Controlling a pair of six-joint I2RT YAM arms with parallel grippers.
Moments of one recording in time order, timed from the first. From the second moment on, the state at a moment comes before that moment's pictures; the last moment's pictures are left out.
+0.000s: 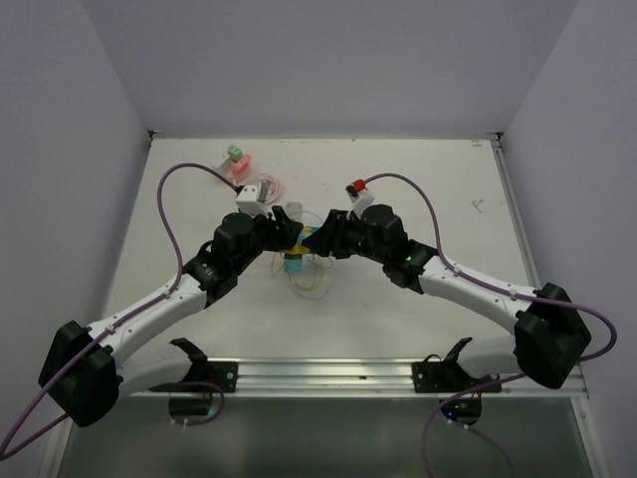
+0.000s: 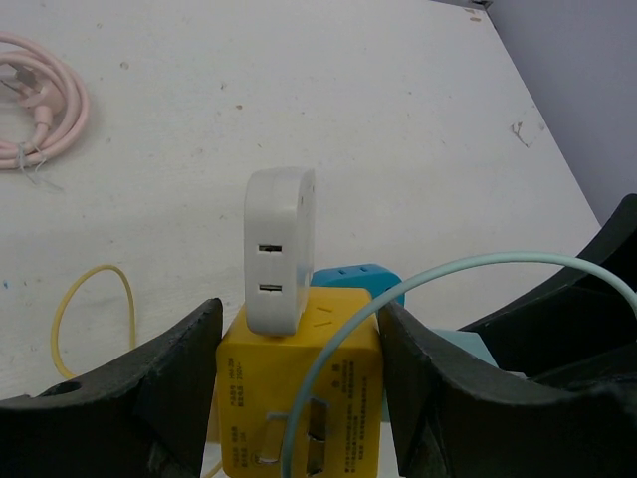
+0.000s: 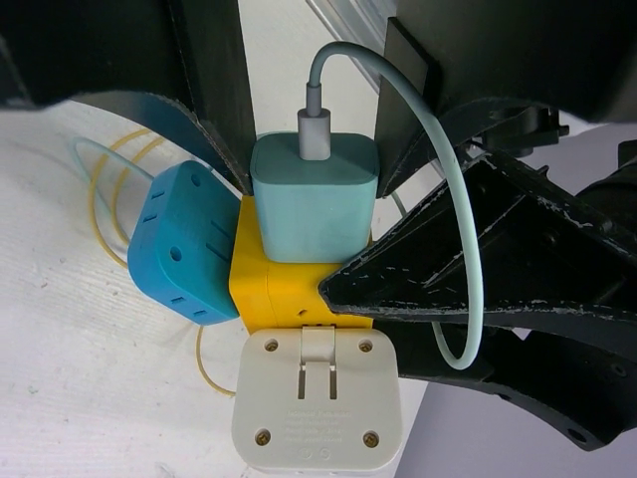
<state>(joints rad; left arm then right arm) -0.62 1.10 0.67 0.13 -0.15 -0.49 0.78 1.33 0.84 0.15 -0.13 0.74</state>
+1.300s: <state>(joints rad) -0.53 1.10 0.62 0.07 -0.27 -0.33 0.29 1.16 0.89 -0.33 -0.01 0.59</state>
